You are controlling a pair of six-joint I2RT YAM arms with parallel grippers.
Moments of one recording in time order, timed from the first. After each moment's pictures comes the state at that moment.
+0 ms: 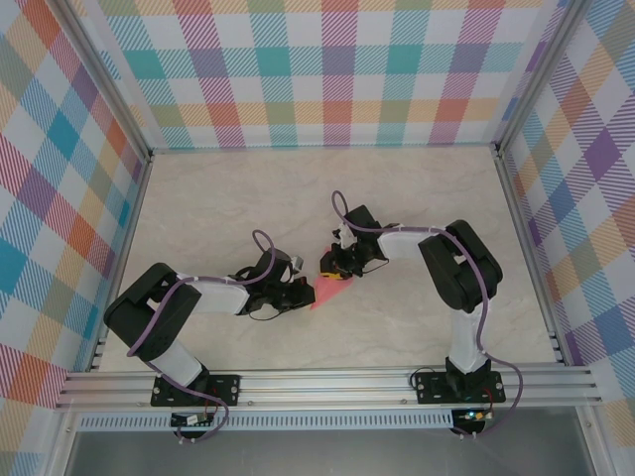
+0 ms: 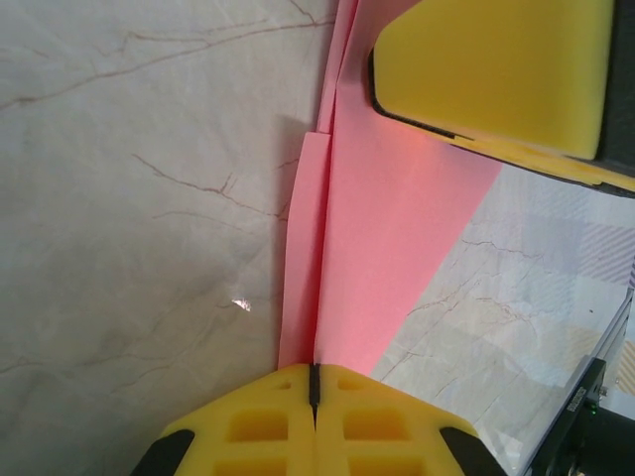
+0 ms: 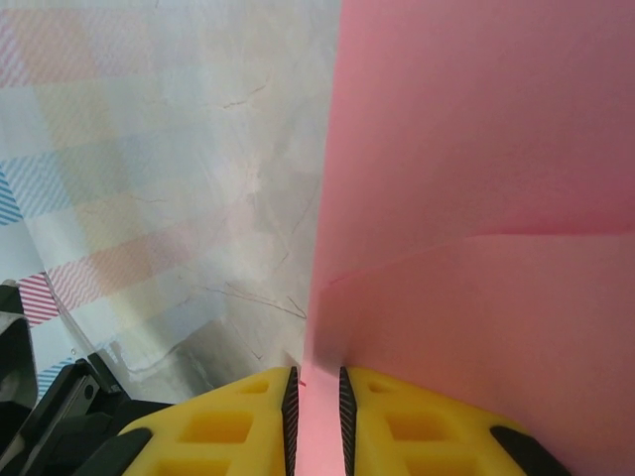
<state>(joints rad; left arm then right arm) -0.66 1.60 0.55 0.18 0.43 -0.87 0.58 1.97 1.10 -0.24 -0.67 0.70</state>
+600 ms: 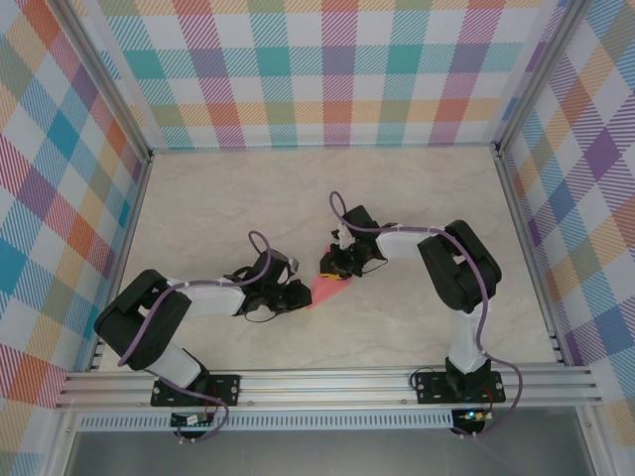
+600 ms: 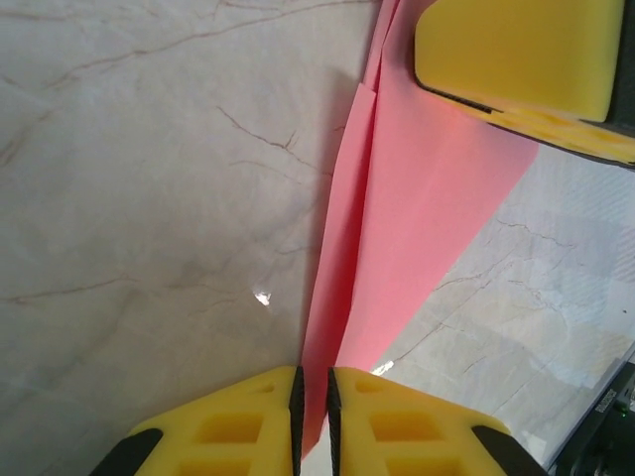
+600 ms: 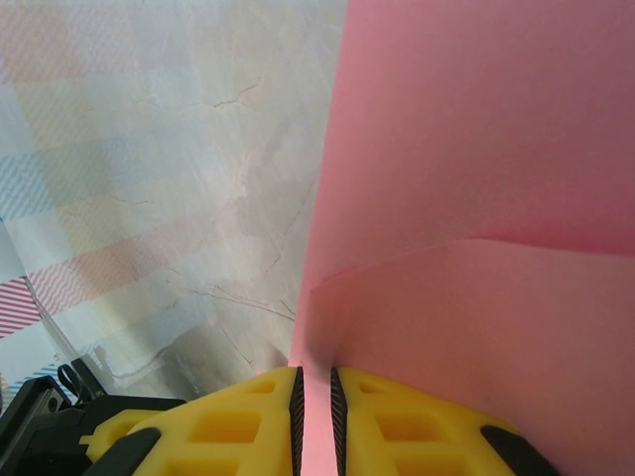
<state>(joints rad) -0.66 1.54 0.55 0.06 0.39 -0.85 0.59 1.97 1.11 -0.28 -0.64 0.68</state>
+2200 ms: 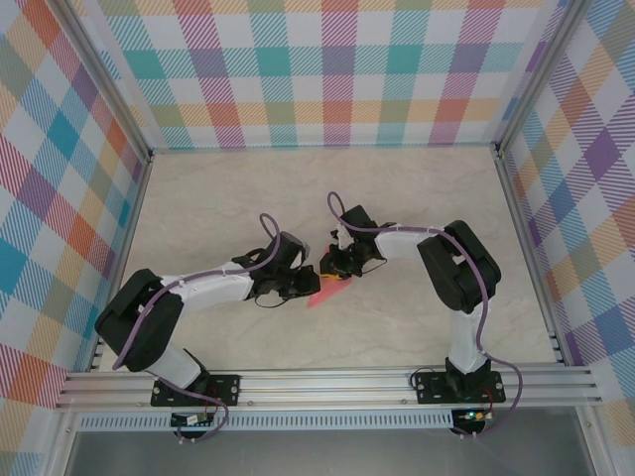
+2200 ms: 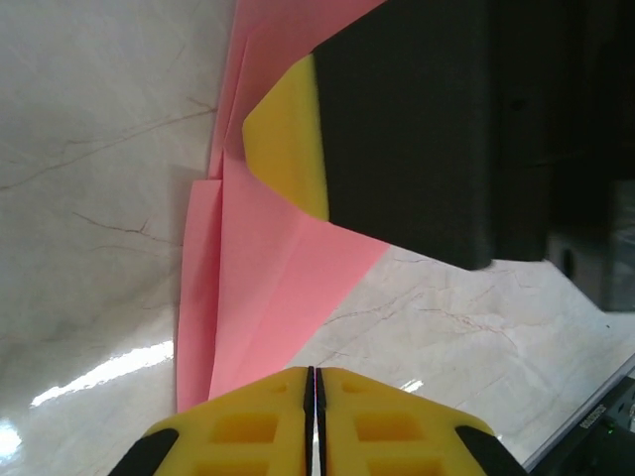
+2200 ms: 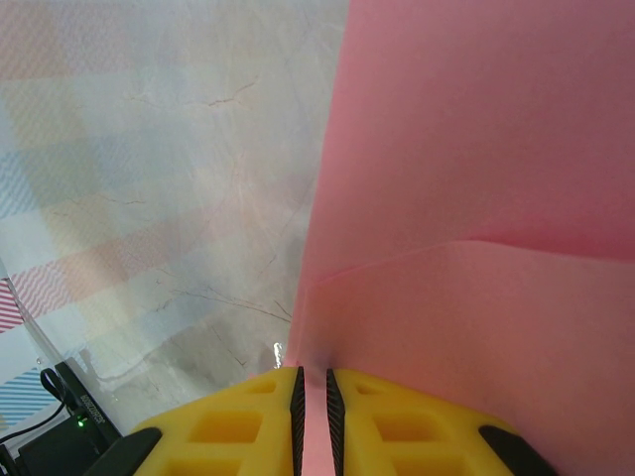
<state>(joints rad) -0.71 1.55 0.78 -0.18 0.31 -0.84 0.60 1.98 1.12 -0.30 -0.61 0.67</state>
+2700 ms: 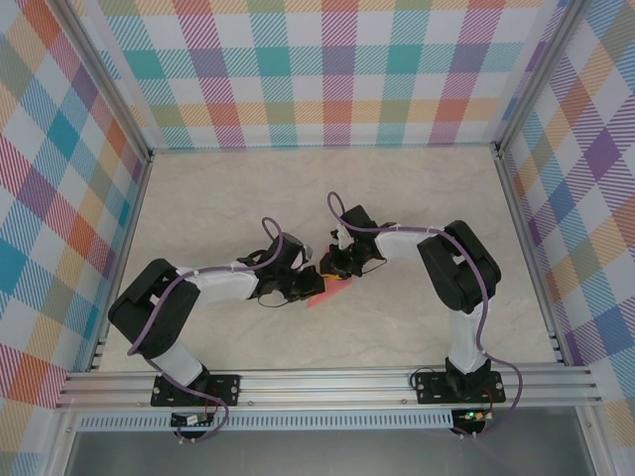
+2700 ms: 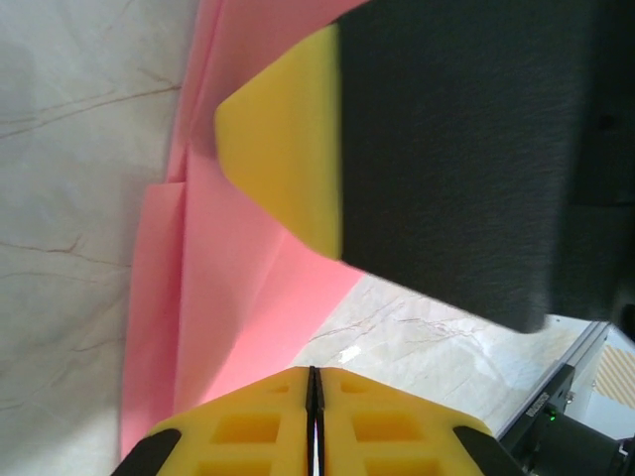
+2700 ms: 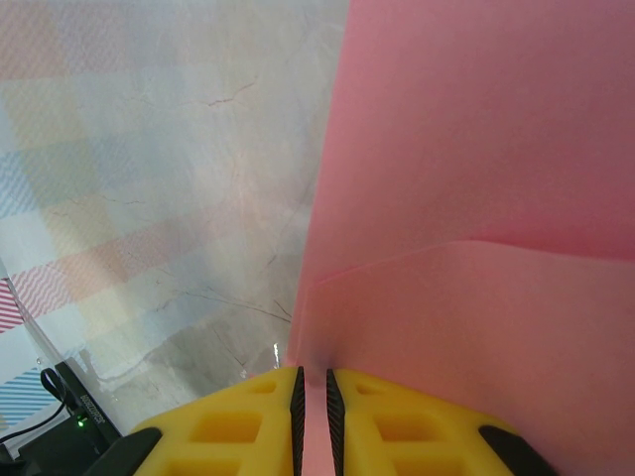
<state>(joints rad) -0.68 1.63 0.75 -0.06 0.43 -0.90 0.60 1.98 1.12 -0.30 -0.61 0.67</state>
